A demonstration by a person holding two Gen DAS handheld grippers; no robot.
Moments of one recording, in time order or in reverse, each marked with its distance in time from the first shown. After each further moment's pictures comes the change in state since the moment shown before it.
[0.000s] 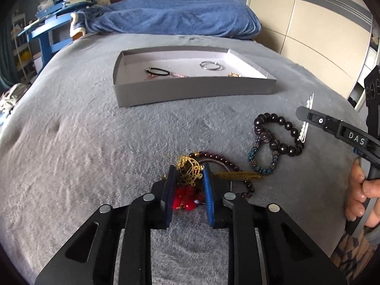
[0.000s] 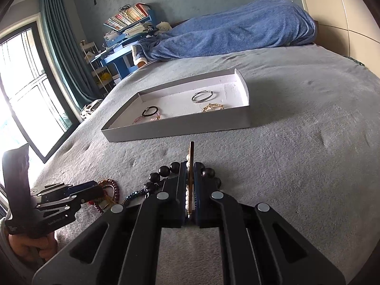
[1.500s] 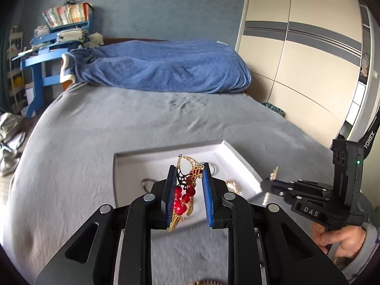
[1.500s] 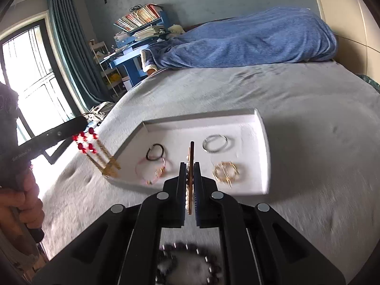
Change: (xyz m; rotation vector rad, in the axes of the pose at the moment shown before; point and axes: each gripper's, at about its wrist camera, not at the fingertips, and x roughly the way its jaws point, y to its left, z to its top) left arm -0.016 0.019 0.167 0.005 -0.241 -0.089; right arm 0.046 0.005 0.104 -0.059 0.003 0.066
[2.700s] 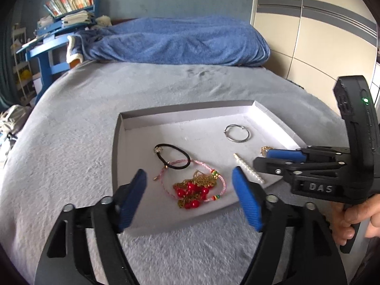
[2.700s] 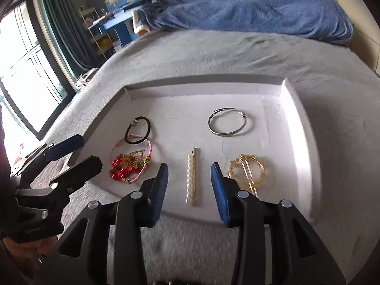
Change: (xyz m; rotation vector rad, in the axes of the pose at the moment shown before) left arm 0.060 0.022 -0.063 0.016 0.107 0.110; right arm 0.089 0.011 0.000 -0.037 0.209 -0.063
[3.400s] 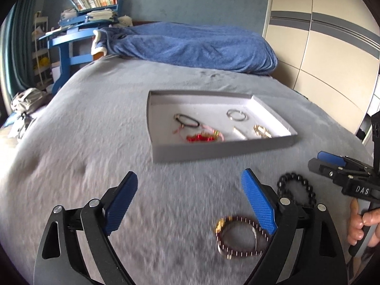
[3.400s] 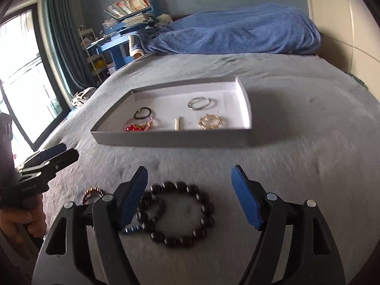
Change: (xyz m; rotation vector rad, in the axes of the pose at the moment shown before) left arm -0.077 0.003 -0.069 -0.094 -0.029 0.049; right arm -0.102 -0.005 -0.102 0.037 -0.162 -0.081
